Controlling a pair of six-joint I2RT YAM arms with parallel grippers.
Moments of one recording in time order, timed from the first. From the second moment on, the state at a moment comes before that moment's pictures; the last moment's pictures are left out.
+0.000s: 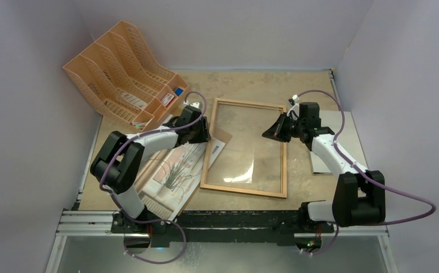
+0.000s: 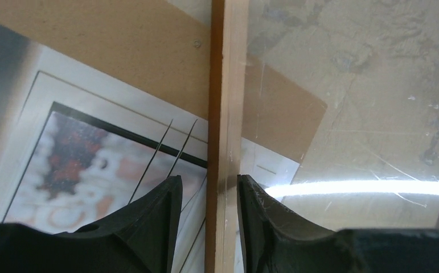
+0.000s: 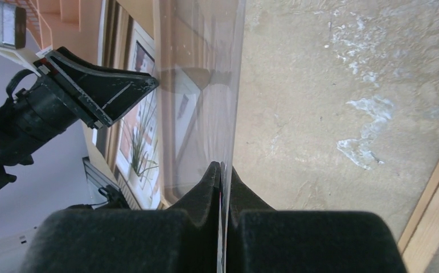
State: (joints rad) left arm -0.54 1.71 0.96 -0.08 -0.01 -0.59; right arm 0.09 1.33 0.82 -0.28 -0.58 0.59
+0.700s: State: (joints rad) left arm -0.53 1.79 1.03 -0.07 0.14 -0.54; right arm 0.06 1.34 0.83 -0.29 -0.58 0.56
